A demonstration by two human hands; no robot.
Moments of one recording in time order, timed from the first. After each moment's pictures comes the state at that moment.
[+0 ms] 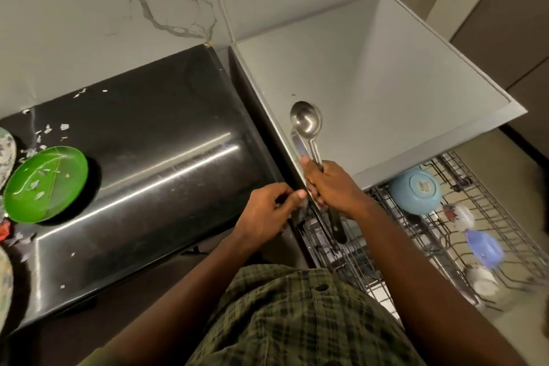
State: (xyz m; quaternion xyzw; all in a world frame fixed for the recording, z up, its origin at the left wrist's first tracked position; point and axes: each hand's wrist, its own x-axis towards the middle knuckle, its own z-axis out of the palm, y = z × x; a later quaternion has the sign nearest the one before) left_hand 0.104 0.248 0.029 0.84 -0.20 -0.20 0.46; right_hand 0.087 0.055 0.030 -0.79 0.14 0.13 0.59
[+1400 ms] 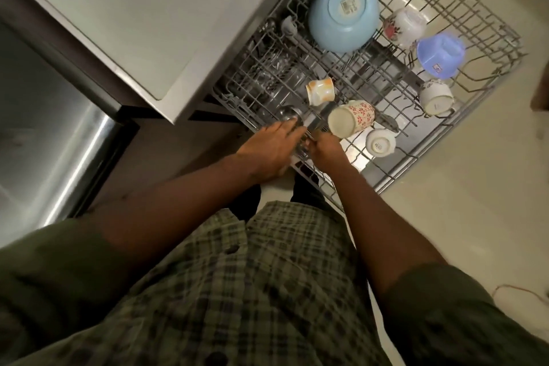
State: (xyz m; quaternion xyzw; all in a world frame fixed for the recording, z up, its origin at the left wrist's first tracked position) left_hand -0.010 0.066 -0.112 0.72 -0.56 -0.39 -0.11; right_hand -0.141 -0.042 -0.224 -0.75 0.38 0.20 0.50
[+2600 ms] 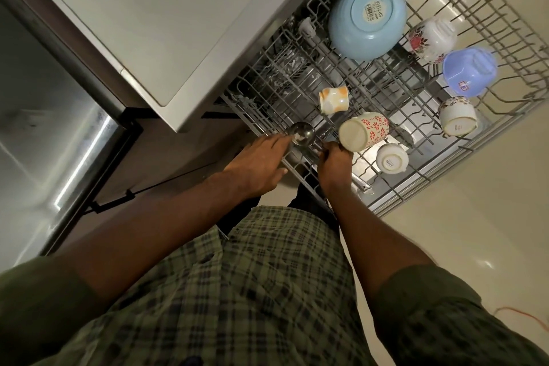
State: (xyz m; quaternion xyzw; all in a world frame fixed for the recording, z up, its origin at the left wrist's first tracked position) left_hand 0.001 0.081 -0.105 0.78 -0.42 -0.46 -0.06; right_hand -0.152 -0.019 -0.267 -0.76 0.48 0.11 0.42
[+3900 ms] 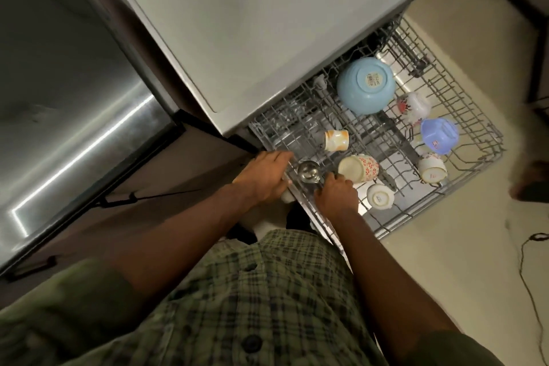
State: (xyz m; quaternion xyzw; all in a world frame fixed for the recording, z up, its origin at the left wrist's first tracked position) left_hand 0.006 0.115 -0.083 0.83 -0.40 -0.38 0.04; right_hand -0.145 -0.022 -0.181 -0.88 0.33 0.28 0.19
